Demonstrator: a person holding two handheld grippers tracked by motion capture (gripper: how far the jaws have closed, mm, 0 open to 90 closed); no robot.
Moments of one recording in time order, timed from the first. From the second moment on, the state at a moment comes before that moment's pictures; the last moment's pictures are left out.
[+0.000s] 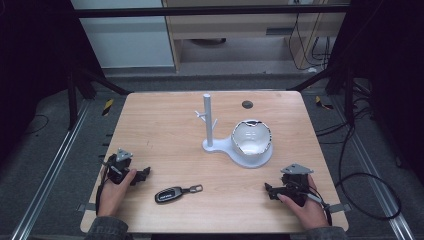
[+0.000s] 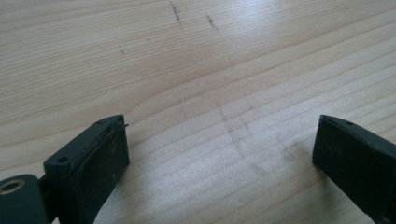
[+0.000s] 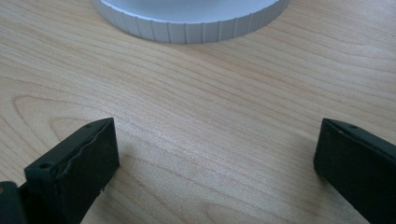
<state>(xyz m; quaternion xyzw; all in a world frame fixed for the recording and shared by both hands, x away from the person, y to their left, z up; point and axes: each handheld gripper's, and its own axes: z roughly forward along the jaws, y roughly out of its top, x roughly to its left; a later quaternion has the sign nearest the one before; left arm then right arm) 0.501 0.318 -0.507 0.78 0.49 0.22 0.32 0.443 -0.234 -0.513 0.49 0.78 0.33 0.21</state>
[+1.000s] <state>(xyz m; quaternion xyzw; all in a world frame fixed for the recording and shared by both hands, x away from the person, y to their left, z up) 0.465 0.269 -0.479 0.82 0.38 0.19 0.38 0.443 -0.234 -0.513 0.49 0.78 0.33 0.21</state>
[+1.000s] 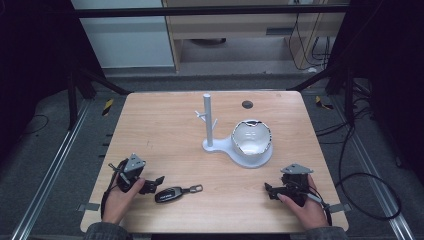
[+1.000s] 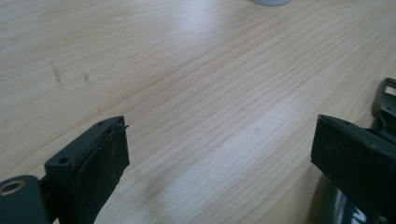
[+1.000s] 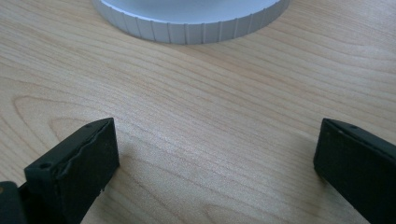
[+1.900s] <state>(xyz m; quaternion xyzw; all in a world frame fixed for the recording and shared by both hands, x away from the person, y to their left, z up) 0.467 0.130 -0.438 0.97 0.16 0.10 0.13 0.444 -0.234 -0.513 0.49 0.78 0.33 0.21</state>
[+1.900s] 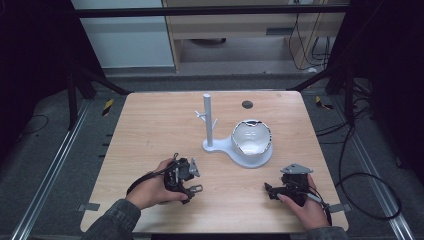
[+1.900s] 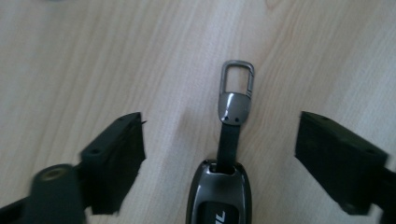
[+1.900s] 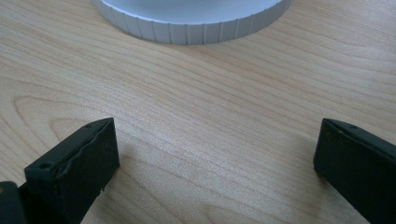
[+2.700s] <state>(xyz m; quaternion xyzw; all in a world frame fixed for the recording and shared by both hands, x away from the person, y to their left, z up) 0.477 0.115 -0.459 0.99 0.12 0.05 0.03 0.444 -0.234 -0.513 0.49 0.78 0.33 0.21</state>
